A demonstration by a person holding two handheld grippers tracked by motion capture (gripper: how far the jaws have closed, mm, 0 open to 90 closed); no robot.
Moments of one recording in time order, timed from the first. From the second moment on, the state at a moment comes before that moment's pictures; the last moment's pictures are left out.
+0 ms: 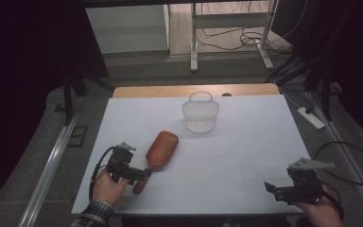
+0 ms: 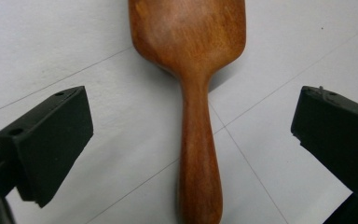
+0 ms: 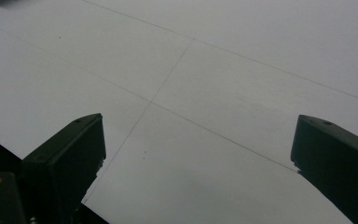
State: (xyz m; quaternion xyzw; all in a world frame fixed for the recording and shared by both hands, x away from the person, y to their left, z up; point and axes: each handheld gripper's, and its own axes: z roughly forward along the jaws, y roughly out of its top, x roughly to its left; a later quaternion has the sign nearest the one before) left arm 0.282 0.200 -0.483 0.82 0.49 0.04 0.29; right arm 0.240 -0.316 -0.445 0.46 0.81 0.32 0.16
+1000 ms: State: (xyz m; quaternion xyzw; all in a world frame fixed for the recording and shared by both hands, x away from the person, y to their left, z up) left arm 0.301 0.180 -0.506 0.84 0.49 0.02 0.26; right arm 0.241 -0.315 -0.446 0.46 0.81 0.32 0.16
